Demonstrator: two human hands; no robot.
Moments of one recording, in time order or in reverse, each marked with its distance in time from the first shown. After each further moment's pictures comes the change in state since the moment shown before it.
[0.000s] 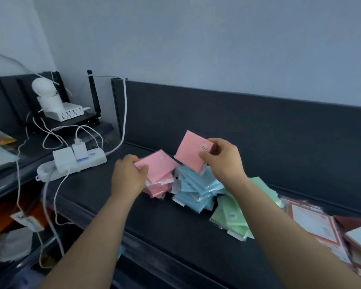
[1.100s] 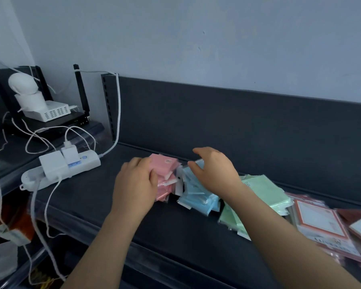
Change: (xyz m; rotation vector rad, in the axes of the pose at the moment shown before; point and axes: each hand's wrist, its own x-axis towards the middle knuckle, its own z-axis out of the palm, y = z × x) left_hand -0.024 0.005 -0.015 0.205 0.020 0.455; right_hand -0.013 -0.009 0.032 -0.769 -0.145 -0.208
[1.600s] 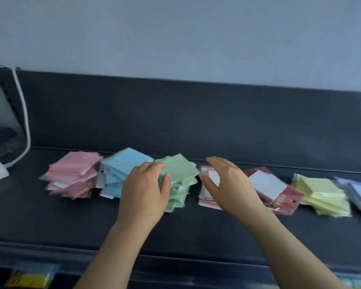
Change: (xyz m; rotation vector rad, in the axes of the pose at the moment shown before) left_hand -0.064 0.161 0.038 -0.257 -0.118 0.255; right_hand -0.151 0.121 -0.080 -0.149 0.162 0.212
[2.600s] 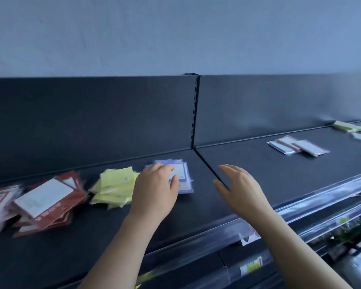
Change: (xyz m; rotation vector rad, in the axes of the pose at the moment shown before) left_hand -0.046 0.401 0.247 -0.182 -0.298 0.305; right_hand -0.200 0.392 -0.200 -0.149 0.094 0.533
